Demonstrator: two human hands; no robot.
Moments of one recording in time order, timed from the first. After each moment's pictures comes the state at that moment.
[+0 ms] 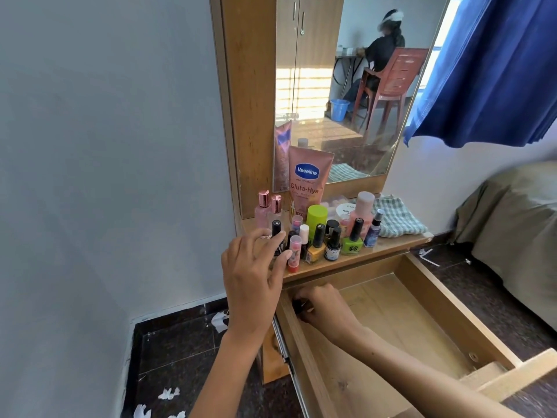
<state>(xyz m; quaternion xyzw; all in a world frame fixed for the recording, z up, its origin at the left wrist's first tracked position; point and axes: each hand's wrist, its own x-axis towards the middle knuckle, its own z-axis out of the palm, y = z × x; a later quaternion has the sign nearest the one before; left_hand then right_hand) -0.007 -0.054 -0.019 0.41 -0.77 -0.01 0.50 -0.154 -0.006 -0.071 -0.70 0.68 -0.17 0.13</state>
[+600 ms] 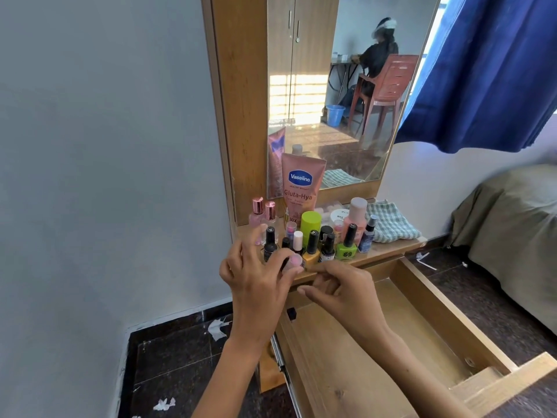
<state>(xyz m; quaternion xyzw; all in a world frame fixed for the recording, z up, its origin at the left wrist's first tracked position) -0.018 -0.048 -0.018 0.42 -0.79 0.05 0.45 -0.167 0.022 -0.016 -0.64 0.64 -0.42 0.05</state>
